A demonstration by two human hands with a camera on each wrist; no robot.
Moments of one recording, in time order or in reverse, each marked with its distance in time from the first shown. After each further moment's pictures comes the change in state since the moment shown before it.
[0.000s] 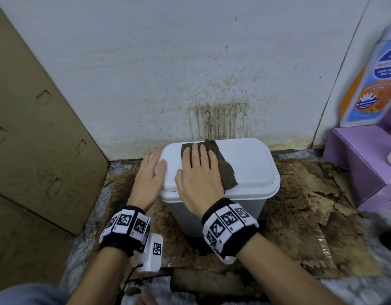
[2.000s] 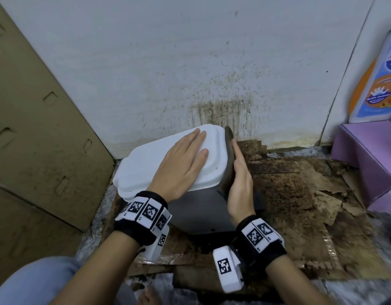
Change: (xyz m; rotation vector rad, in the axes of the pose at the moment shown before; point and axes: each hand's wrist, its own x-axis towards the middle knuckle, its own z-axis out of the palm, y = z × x) left_hand -0.006 0.084 0.021 0.357 -0.160 0.416; right_hand -0.038 0.062 -0.002 1.519 0.338 0.348
